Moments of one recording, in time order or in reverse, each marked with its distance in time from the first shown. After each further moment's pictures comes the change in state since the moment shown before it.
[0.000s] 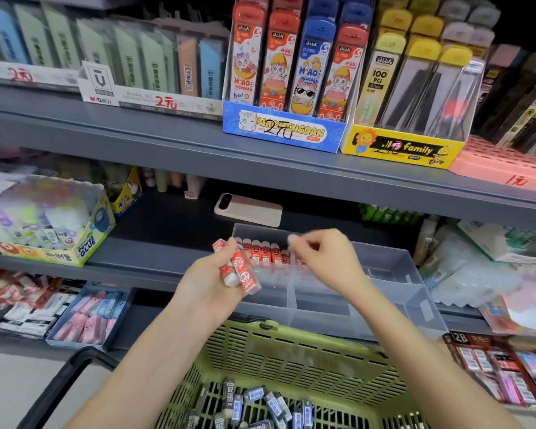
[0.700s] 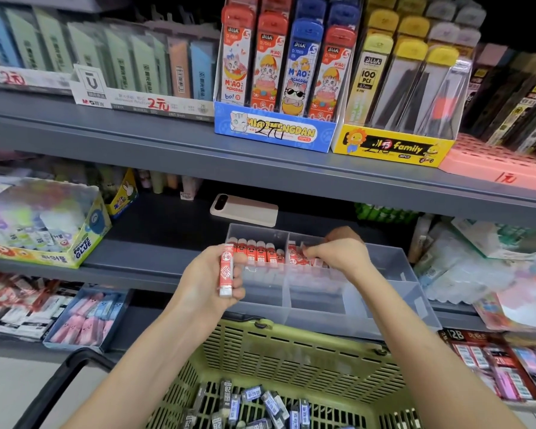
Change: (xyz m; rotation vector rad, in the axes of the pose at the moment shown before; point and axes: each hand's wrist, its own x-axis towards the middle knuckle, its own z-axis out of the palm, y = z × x) left_hand -0.003 -0.004 -0.001 0.420 0.028 0.094; right_hand 0.034 0.035 -0.008 -0.060 -0.101 0.446
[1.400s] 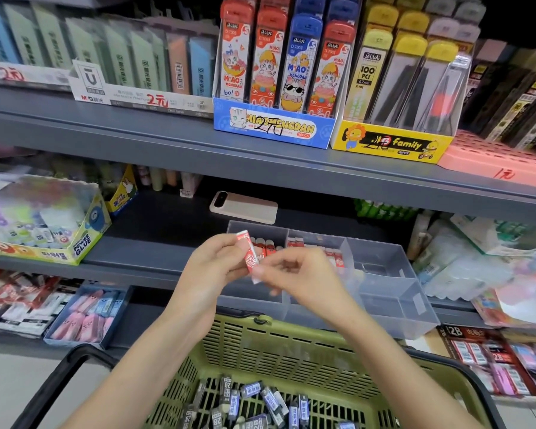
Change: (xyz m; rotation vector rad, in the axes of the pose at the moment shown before) left_hand -0.004 -0.006 -0.007 0.310 -0.133 0.371; right_hand -0.092 -0.020 0.020 0.647 -0.279 -0.560
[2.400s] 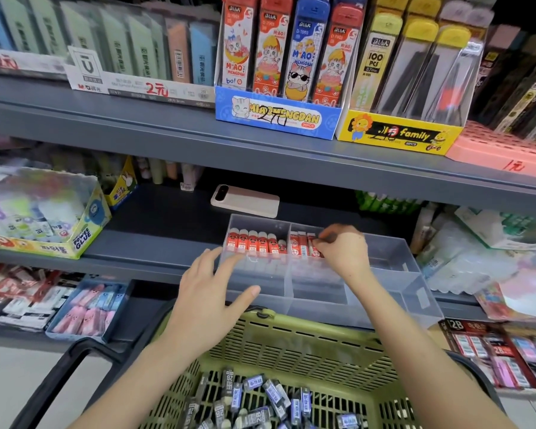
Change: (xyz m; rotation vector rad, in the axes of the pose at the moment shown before) left_hand -0.007 -0.048 -0.025 1.192 -0.017 0.287; right_hand 0.056 0.072 -0.054 -0.649 0.479 0.295
